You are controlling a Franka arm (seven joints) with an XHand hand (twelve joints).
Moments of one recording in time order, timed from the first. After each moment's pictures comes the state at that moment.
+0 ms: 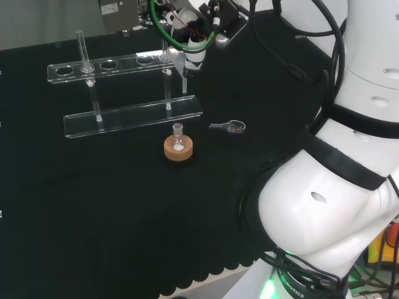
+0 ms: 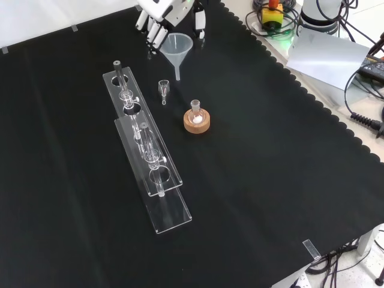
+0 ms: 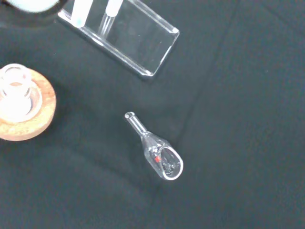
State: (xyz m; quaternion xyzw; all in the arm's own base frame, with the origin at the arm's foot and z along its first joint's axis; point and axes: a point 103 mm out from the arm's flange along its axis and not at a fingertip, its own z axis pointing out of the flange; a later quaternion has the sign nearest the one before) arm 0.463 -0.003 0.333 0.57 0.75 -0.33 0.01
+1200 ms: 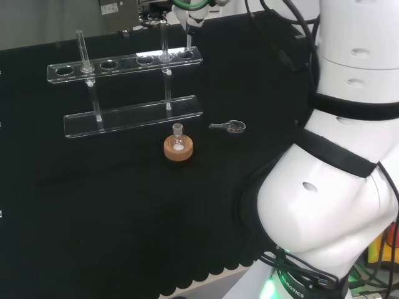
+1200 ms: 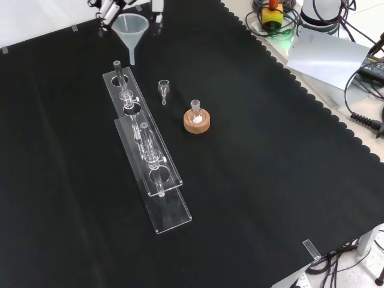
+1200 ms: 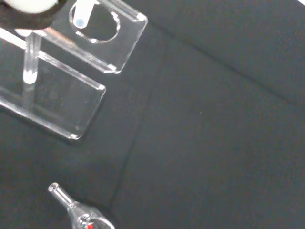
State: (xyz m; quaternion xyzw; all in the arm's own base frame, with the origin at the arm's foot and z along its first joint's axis) arm 0.545 -0.042 0.385 0.62 0.72 -0.31 0.03
